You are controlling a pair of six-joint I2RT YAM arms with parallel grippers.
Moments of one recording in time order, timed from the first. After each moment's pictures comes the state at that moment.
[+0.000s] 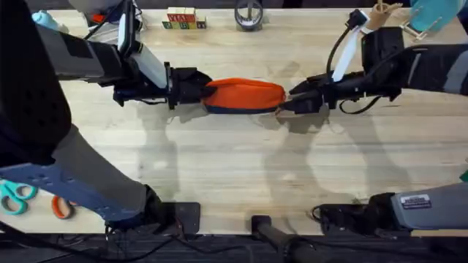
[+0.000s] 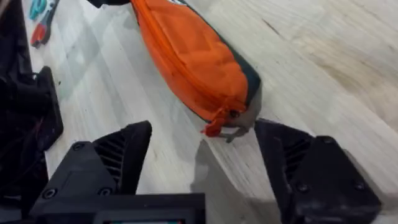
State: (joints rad) left arm 0.21 1.85 0.93 -0.64 1.36 1.46; right arm 0.00 1.64 0.83 -0.43 -0.97 -0.53
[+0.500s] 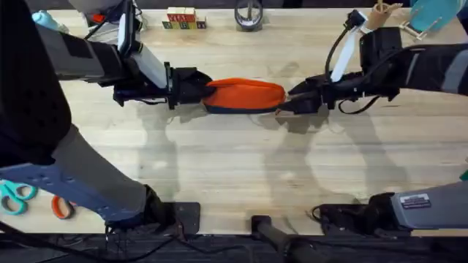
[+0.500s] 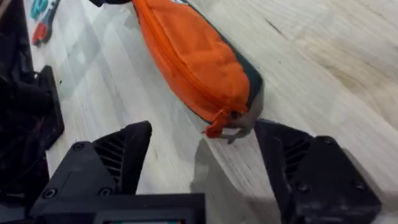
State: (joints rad) left arm 0.21 1.85 0.93 -0.64 1.36 1.46; right arm 0.01 1.65 0.83 -0.42 -0.97 -0.52
